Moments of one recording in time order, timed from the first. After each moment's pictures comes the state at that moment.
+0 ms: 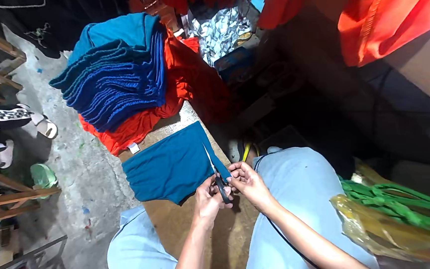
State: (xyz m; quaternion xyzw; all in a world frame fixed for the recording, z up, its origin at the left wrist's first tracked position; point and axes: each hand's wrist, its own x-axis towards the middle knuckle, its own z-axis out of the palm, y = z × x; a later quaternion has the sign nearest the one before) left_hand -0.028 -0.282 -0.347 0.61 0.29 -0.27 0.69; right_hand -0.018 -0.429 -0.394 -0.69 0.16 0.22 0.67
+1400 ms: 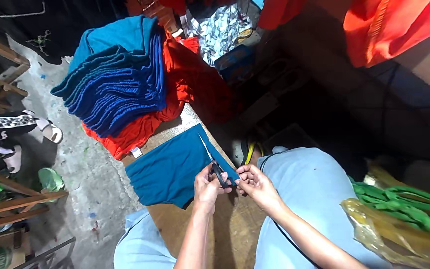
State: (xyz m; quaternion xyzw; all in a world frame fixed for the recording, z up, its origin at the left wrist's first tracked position) left_hand 0.010 -0.284 -0.351 0.60 0.31 -0.25 0.69; right_hand -0.022 -0.433 -0.390 -0.69 0.19 0.20 0.67
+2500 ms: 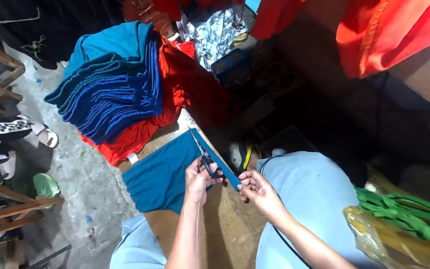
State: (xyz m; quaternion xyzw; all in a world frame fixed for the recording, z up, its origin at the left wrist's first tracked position) left_hand 0.040 -0.272 -0.368 0.57 0.29 -0.21 0.74; right_hand -0.024 -0.441 -0.392 -0.68 0.21 0.21 0.67
